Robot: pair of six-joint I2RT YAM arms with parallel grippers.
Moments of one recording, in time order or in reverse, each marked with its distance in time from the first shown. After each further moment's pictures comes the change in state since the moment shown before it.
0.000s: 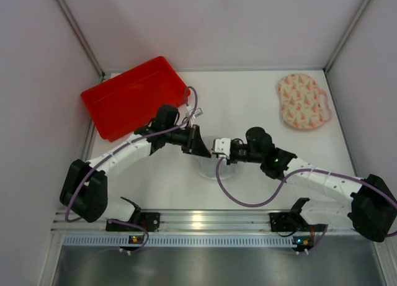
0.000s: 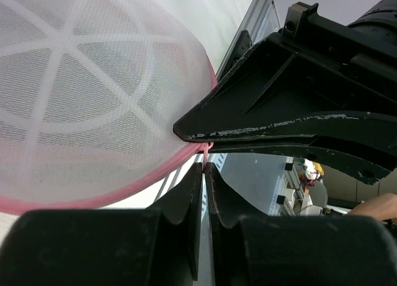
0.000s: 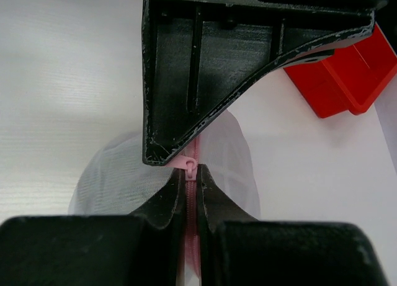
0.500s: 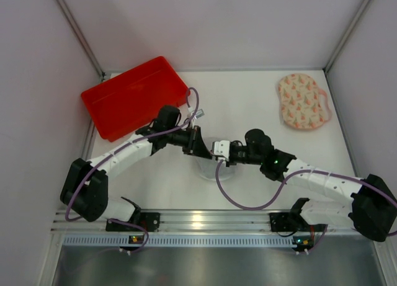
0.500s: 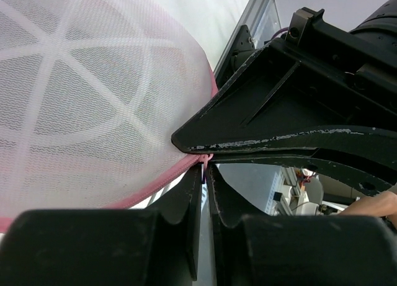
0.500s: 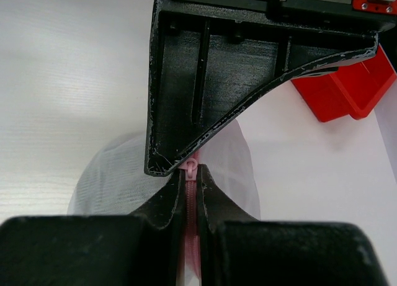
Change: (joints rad) left arm -0.021 0.013 0.000 0.000 -0.003 -0.015; right arm 0.023 -0.003 -0.007 0.008 0.011 -0.006
